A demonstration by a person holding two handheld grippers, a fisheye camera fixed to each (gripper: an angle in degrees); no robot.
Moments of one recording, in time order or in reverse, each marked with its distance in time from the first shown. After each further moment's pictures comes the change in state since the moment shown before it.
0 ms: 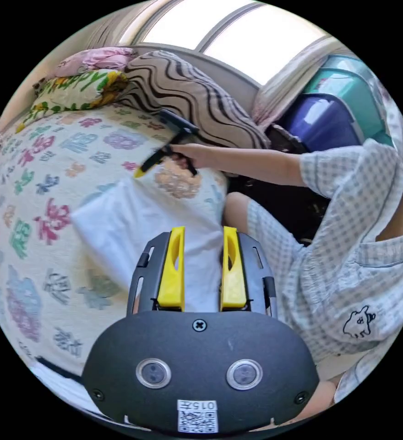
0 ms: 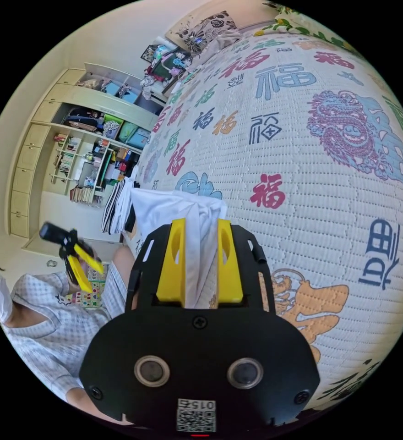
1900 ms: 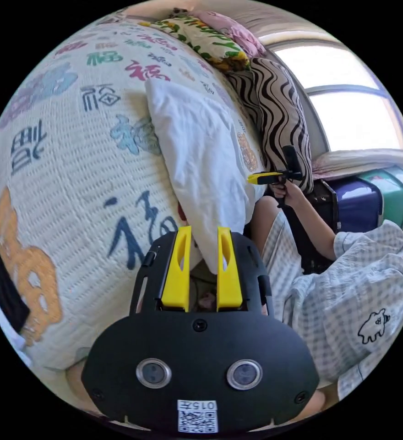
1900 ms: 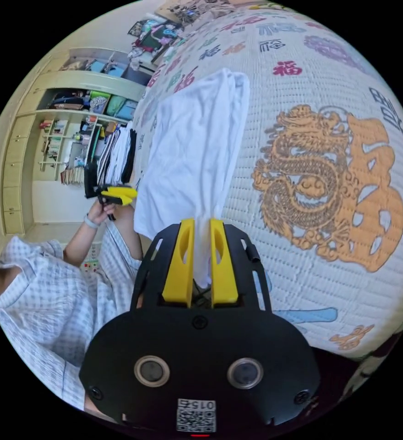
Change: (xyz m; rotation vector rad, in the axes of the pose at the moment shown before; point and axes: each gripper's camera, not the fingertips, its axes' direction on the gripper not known) left arm -0.206 0.190 -0.005 0.053 0.177 -0.650; right arm -0.005 0.205 -0.038 -0.158 0.022 0.077
